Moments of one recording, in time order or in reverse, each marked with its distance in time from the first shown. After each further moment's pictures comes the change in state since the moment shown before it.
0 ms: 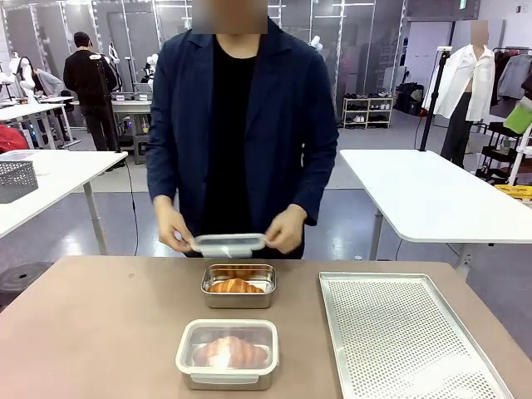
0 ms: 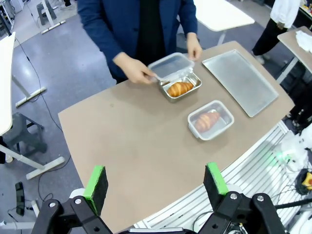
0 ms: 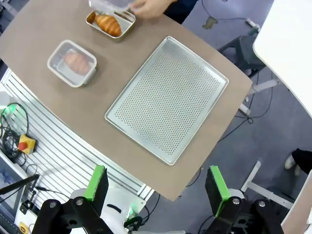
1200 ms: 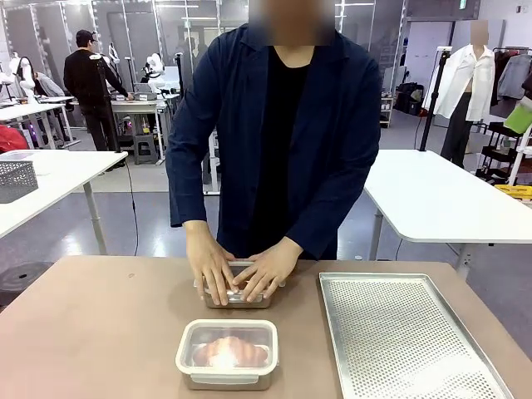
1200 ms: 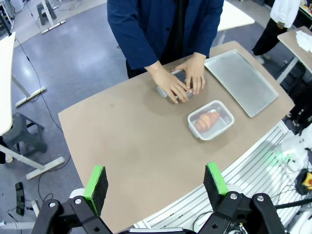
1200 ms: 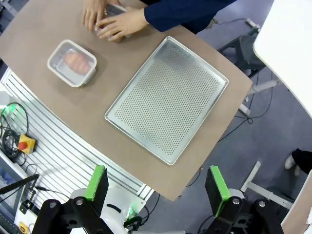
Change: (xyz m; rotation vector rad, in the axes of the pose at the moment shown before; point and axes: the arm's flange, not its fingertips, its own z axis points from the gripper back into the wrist) left arm 0.000 0.000 0.000 0.000 0.000 0.000; right arm 0.000 0.000 0.000 0.000 0.001 0.002
